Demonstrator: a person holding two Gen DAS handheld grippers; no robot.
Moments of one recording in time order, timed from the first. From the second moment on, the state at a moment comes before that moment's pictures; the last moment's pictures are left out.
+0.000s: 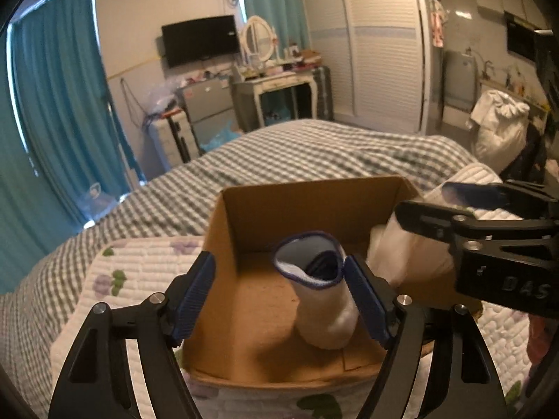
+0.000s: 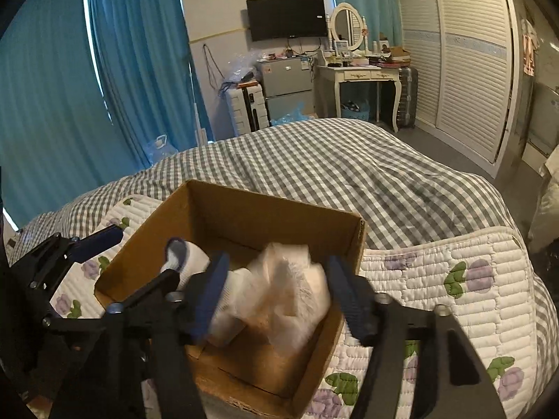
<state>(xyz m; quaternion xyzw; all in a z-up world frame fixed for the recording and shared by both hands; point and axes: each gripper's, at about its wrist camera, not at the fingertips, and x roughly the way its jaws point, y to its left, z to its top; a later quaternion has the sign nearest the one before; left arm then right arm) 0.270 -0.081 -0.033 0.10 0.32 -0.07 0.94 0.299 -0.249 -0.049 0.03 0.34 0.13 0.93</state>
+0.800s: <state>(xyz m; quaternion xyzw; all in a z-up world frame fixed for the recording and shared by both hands) 0.044 -0.022 0.114 0.08 0.16 0.02 0.98 0.034 -0.248 0.115 -0.04 0.22 0.15 0.96</state>
